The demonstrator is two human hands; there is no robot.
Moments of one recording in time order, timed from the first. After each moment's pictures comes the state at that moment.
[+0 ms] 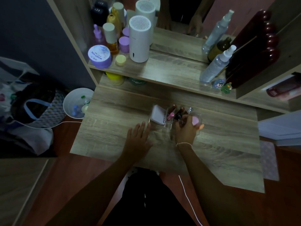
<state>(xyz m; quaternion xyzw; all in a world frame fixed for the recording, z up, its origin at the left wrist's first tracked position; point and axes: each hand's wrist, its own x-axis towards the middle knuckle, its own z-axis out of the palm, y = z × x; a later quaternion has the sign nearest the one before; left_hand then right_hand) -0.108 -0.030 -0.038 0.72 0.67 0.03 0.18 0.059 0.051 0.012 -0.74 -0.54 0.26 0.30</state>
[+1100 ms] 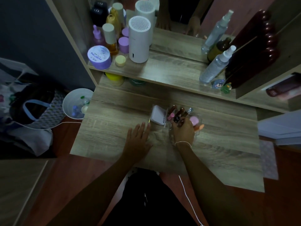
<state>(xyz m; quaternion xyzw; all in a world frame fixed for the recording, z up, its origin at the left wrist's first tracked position) -0.108 -0.030 -0.041 0.71 0.68 0.04 0.18 0.058 0.055 0.009 -0.77 -0.53 0.28 0.23</state>
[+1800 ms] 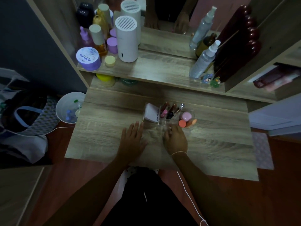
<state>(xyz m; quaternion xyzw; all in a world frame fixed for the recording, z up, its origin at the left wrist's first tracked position) -0.110 -0.031 -0.041 0.72 0.67 0.03 0.19 0.075 0.010 -0.011 -0.70 -0.67 0.22 0.14</state>
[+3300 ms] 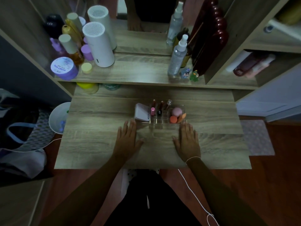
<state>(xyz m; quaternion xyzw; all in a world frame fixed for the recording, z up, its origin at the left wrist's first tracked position) -0.082 -0.010 -0.037 0.73 0.65 0.01 0.21 0.186 -0.006 -0.033 -0.69 -0.71 0.12 -0.01</state>
